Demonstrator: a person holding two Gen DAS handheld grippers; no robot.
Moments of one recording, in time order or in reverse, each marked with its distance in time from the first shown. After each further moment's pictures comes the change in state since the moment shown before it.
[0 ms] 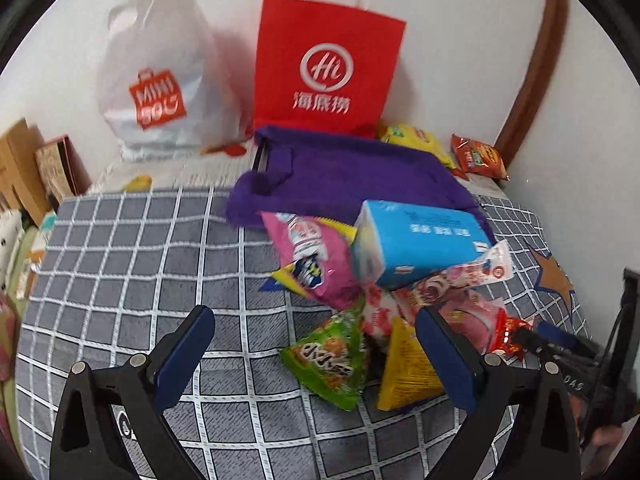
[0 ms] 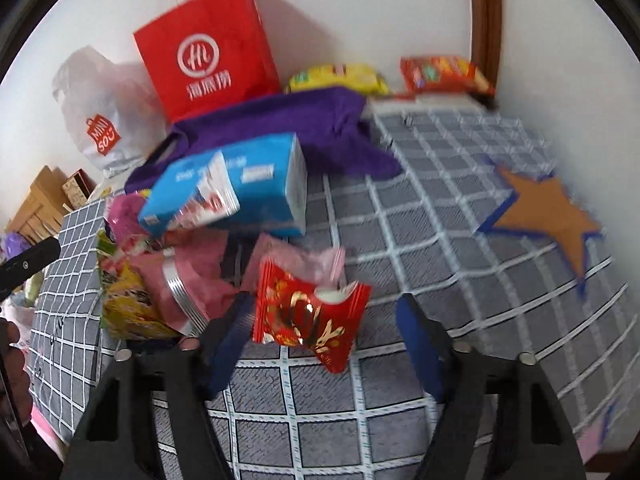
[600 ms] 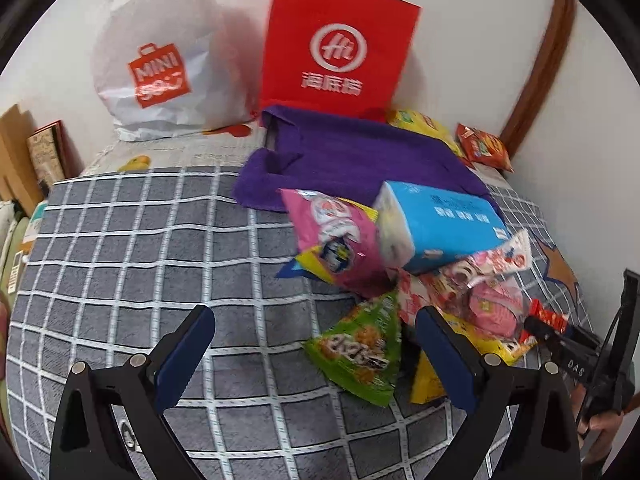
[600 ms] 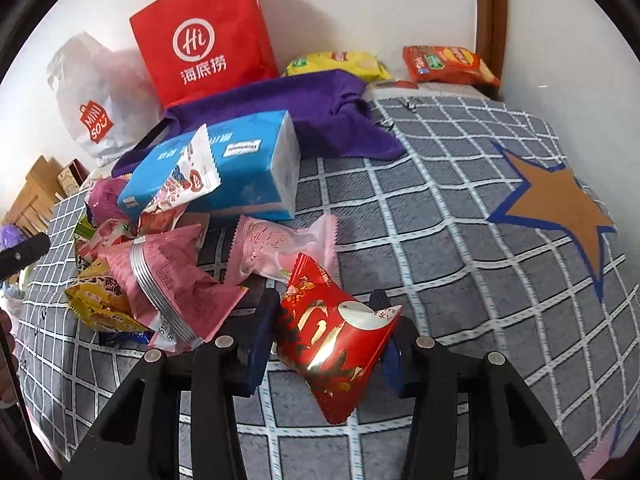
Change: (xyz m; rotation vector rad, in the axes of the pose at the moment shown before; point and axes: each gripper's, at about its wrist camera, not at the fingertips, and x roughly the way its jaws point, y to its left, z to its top) left arm 0.018 0.016 -0.006 0.015 0.043 -0.038; right arm 0.006 -0.006 -0.006 -0.035 -0.020 -0.029
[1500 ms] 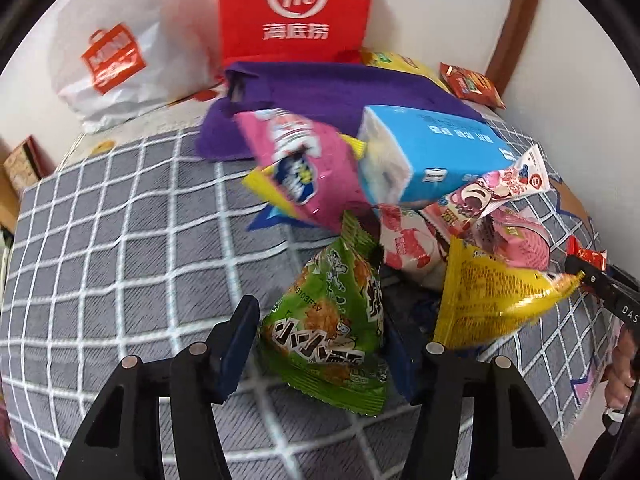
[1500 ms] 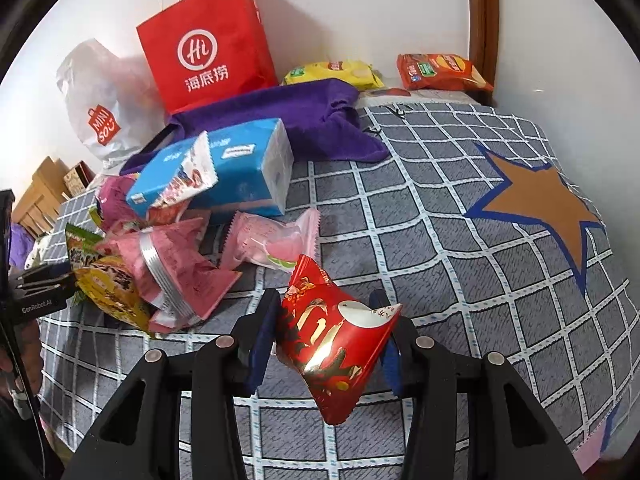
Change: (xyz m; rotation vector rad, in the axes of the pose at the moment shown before) left arm 0.030 -0.009 -0.025 0.112 0.116 0.013; right arm -0.018 -0.009 -0.008 -0.002 -0.018 0.022
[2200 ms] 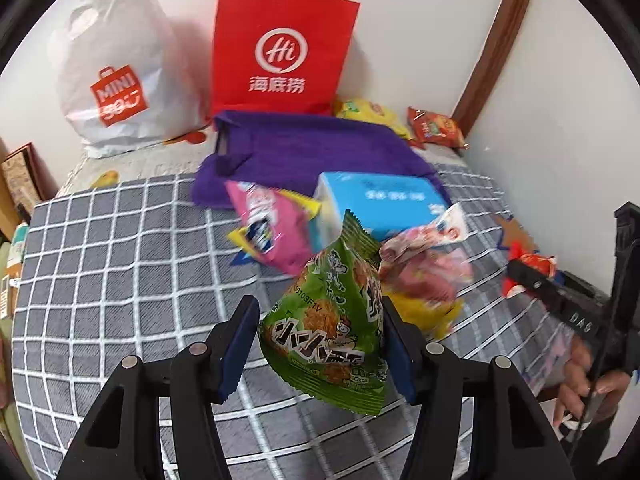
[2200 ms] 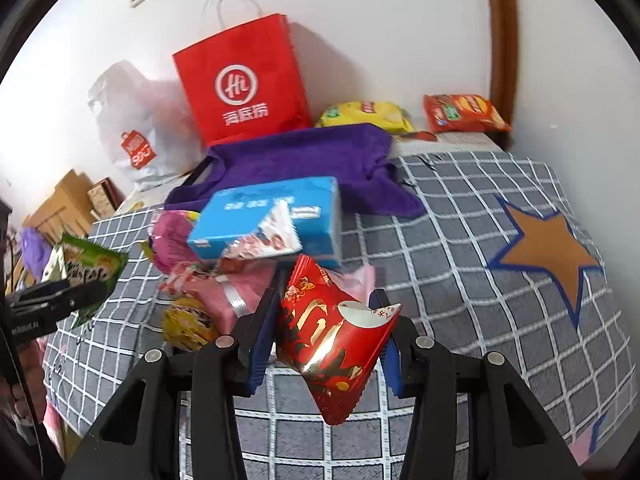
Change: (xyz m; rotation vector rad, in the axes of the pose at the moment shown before) left arm -0.071 -0.016 0.022 -0.024 -0.085 -0.118; right arm -0.042 0.041 0.036 -0.045 -0.064 0.056
